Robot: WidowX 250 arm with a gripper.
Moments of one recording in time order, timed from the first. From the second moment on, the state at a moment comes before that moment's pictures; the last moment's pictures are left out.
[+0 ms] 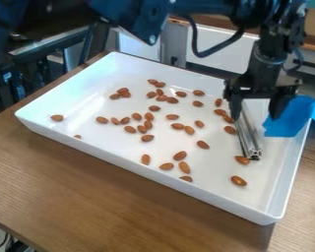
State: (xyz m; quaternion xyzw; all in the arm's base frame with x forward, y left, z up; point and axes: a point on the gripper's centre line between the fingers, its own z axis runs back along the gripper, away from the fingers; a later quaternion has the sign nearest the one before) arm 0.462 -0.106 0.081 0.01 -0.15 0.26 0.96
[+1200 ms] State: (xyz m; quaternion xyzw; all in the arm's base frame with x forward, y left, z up) arm 0.449 -0.059 0.059 -0.01 -0.09 0.26 0.96
